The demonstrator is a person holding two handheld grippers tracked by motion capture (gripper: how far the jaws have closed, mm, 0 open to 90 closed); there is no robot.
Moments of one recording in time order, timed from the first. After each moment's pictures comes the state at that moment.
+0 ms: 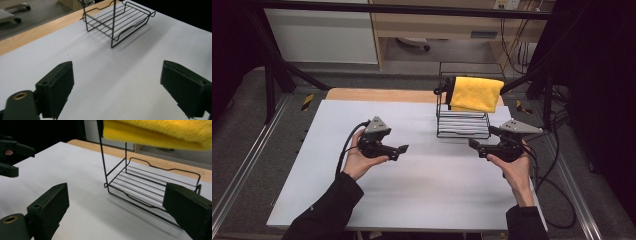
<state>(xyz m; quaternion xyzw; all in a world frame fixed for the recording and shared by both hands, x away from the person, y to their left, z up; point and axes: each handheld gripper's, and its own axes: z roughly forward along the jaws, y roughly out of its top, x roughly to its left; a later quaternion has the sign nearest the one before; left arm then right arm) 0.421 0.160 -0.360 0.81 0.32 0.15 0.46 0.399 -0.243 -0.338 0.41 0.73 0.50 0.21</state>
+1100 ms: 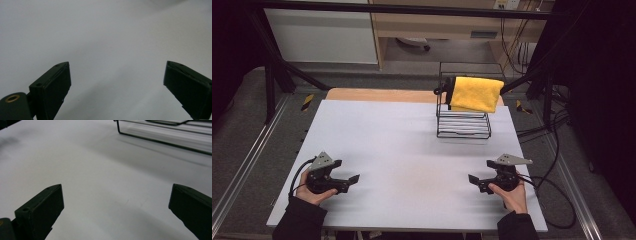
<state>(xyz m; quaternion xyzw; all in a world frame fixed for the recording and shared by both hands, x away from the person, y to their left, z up) 0.361 0.286 -0.436 0.79 0.40 0.16 0.43 0.365 -0.264 -0.440 0.42 0.77 0.46 0.13</state>
